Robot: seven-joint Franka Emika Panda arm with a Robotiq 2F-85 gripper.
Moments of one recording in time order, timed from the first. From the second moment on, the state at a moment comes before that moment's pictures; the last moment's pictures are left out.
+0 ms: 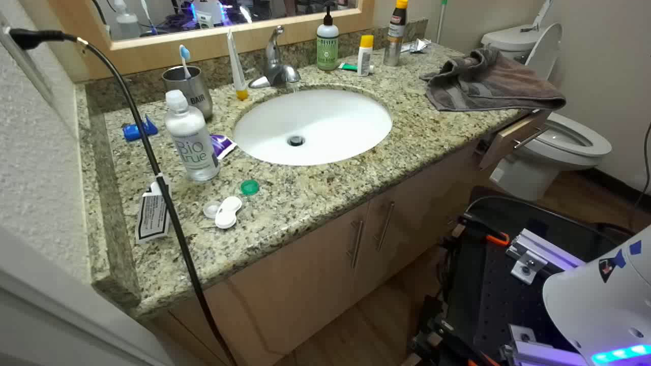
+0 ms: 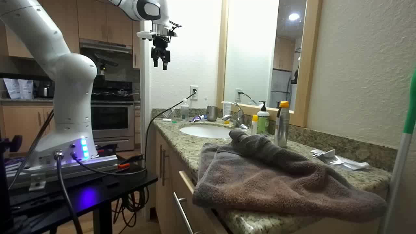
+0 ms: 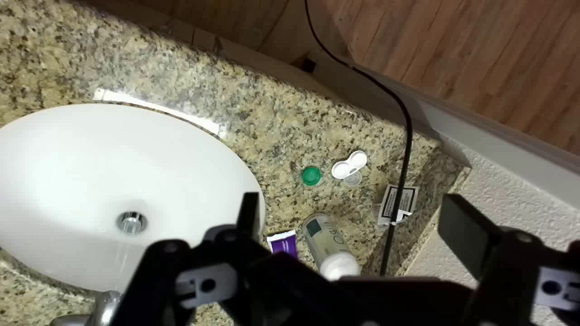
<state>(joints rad) 0.02 -0.61 -0.10 -2.37 0.17 1.91 -0.05</state>
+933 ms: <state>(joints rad) -0.34 -0.64 -0.27 -2.62 0.04 2.01 0.12</state>
